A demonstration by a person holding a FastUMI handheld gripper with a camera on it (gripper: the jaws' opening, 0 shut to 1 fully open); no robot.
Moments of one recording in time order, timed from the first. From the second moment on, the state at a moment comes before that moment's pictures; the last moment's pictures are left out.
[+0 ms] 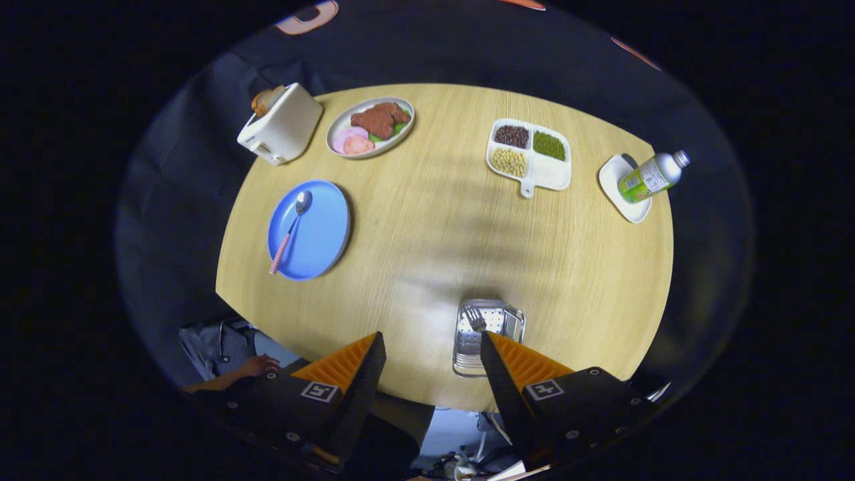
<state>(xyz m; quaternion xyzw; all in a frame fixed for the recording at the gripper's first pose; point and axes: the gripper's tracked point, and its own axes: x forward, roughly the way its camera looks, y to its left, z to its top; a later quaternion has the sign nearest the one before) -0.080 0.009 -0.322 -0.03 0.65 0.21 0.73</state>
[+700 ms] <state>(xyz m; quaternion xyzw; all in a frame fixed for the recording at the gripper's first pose) 0.030 0.061 -0.188 -0.02 0.21 0.09 0.97</state>
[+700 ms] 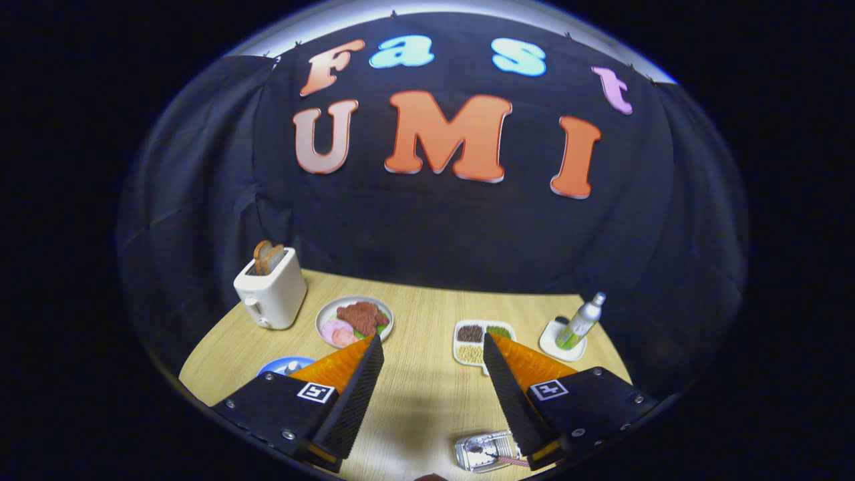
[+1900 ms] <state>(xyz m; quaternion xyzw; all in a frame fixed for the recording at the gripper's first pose) -0.040 0.288 -0.298 0.01 0.38 0.21 0.90</state>
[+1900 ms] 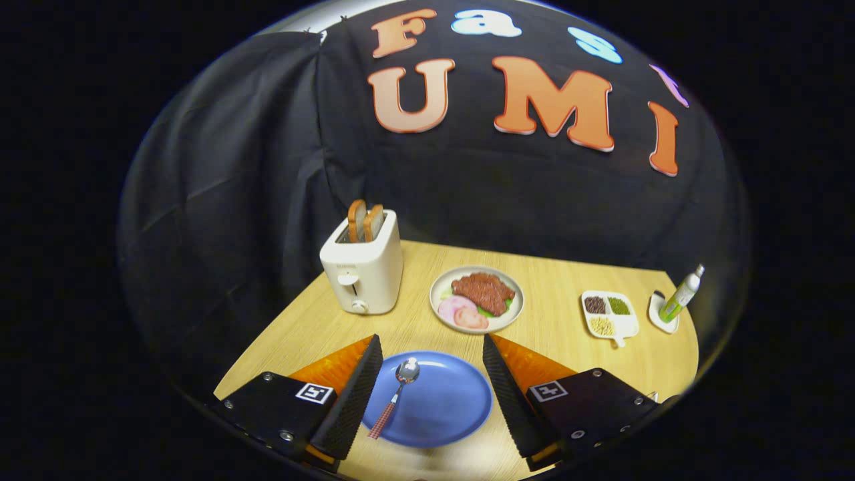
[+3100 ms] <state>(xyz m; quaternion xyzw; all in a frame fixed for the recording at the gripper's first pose) -0.116 0.330 -0.467 -0.10 0.69 0.18 0.69</state>
